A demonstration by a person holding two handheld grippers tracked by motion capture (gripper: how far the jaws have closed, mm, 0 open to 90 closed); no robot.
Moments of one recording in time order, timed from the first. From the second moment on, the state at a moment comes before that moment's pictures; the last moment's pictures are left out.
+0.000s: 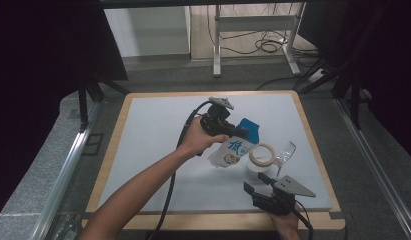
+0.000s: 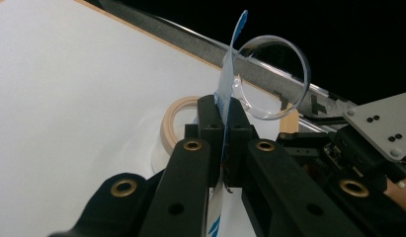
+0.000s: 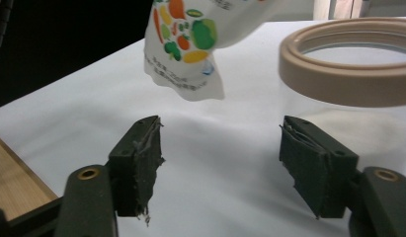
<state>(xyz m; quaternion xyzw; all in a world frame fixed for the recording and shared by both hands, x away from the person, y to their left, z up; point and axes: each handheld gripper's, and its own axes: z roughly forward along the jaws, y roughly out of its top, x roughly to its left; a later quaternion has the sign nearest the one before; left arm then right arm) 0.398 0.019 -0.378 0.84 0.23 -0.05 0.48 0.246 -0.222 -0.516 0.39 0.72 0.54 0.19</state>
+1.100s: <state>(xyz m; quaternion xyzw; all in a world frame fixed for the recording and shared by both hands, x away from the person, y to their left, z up) 0.405 0.121 -0.393 0.79 0.32 -0.01 0.52 0.245 -0.282 -0.518 0.42 0.69 0.55 0.22</state>
